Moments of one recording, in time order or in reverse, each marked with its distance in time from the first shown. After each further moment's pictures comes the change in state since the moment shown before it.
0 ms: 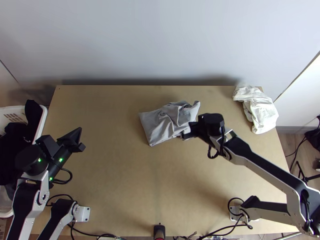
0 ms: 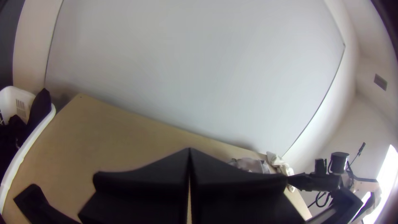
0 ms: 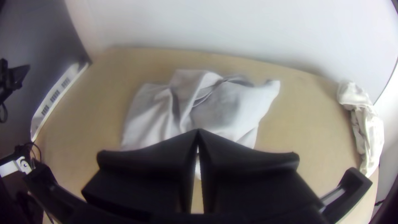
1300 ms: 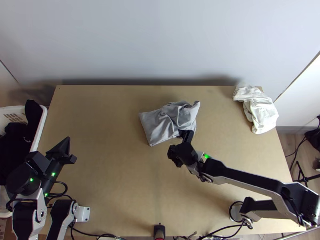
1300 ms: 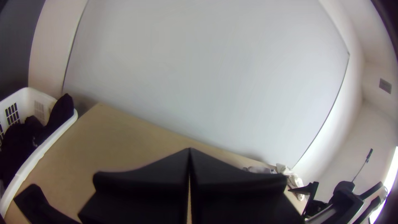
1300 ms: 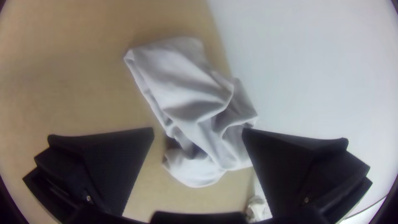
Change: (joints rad) left arm 0.124 -0.248 -0.070 -0.115 -0.001 0.015; right arm 0.377 0.113 -0.119 0.212 0.472 -1.005
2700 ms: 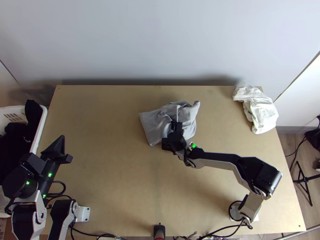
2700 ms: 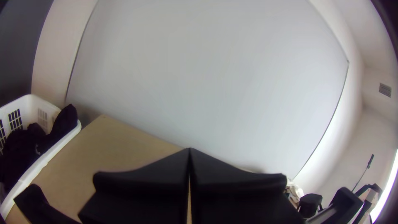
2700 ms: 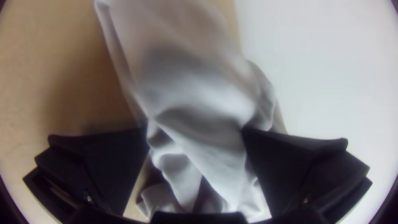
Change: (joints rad) left arm 0.053 -0.025 0.003 0.042 0.009 -0.008; right arm -0.142 0.404 0.120 0.314 -0.035 -0.299
